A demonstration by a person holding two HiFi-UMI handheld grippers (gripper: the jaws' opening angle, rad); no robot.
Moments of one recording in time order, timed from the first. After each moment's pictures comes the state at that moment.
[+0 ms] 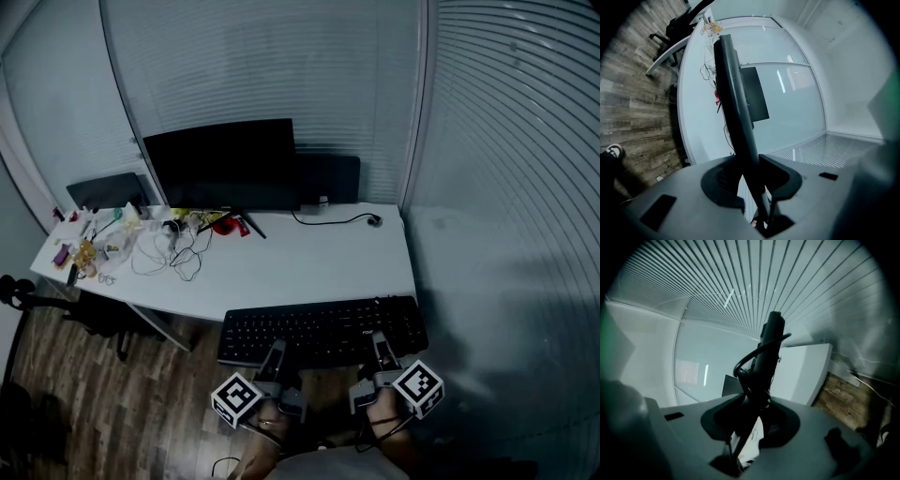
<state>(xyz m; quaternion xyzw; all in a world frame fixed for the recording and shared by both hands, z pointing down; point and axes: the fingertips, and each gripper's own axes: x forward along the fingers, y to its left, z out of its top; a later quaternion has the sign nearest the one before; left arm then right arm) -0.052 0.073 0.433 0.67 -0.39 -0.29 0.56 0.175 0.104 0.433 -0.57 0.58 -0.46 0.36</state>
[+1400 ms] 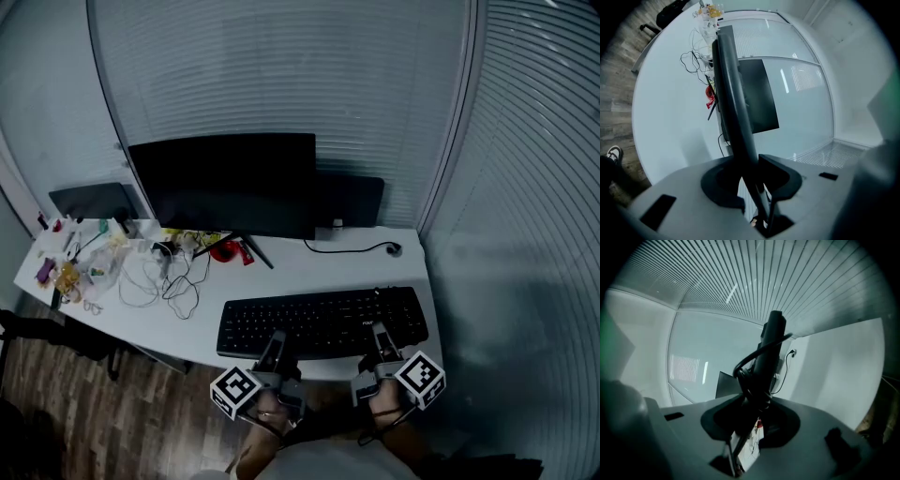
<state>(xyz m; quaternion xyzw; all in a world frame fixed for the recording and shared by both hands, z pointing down) -0.080 -0.125 0.442 0.67 -0.38 -0.30 0.57 0.144 -0.091 0.433 -0.57 0.59 -0.45 0.35</state>
